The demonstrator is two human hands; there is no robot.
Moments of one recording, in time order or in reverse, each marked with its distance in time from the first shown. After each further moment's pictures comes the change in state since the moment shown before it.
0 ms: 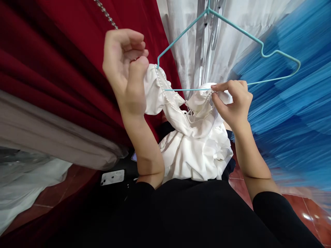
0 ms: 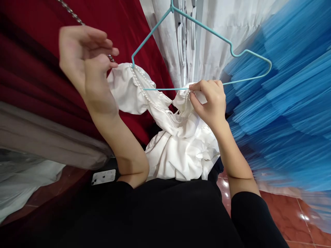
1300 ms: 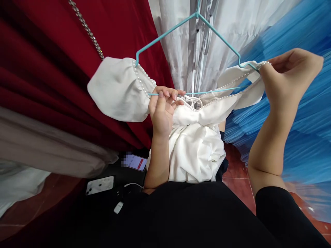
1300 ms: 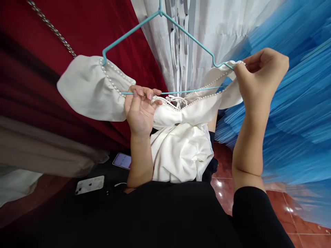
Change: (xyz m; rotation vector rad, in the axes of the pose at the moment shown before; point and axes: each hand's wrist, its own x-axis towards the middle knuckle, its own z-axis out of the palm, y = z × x) left_hand -0.086 -0.036 0.047 -0.507 0.074 -0.433; right_hand 0.063 0.031 -0.092 -0.276 0.423 0.245
